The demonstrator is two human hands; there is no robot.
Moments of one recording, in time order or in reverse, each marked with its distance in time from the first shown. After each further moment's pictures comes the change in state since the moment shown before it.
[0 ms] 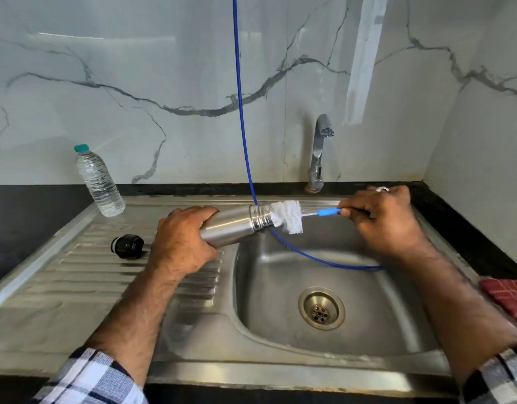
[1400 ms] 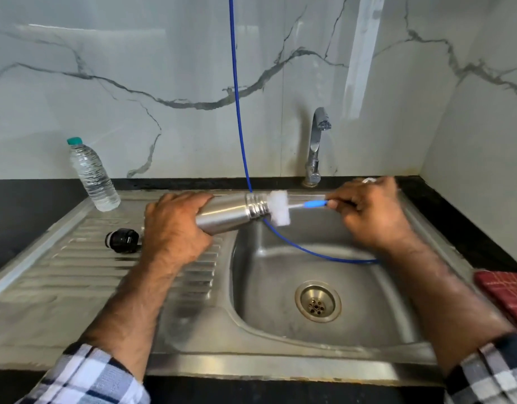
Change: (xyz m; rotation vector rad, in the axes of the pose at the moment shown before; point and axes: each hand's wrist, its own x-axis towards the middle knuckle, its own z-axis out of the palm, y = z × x) left_hand -0.003 0.010 -0.011 0.098 0.102 0.010; right_hand 0.002 -0.023 -0.005 0.039 0.012 -0.026
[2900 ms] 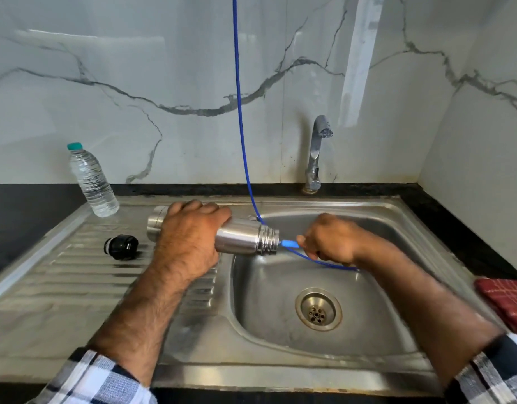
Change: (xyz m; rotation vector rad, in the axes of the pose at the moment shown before) left_hand -0.002 0.015 -0.007 0.221 -0.135 0.216; right_hand 0.011 -0.057 0.009 0.121 -0.734 0.350
